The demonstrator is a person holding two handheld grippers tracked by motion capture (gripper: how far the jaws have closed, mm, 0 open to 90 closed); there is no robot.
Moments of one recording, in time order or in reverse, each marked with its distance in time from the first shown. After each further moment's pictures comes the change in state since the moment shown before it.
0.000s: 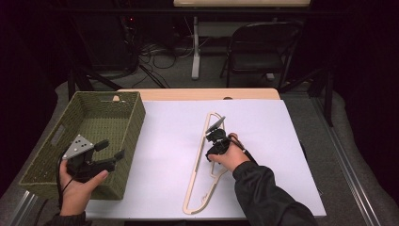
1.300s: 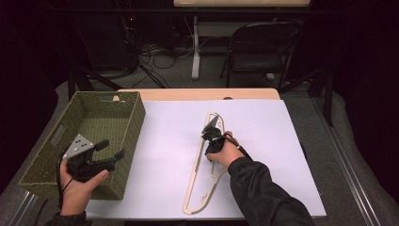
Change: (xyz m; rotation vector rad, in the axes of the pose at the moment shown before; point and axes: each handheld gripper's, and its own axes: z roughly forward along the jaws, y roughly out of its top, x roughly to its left) left arm 0.000 0.000 0.000 -0.001 0.000 0.001; right arm 0.005 0.014 0.008 0.112 -0.047 -0.018
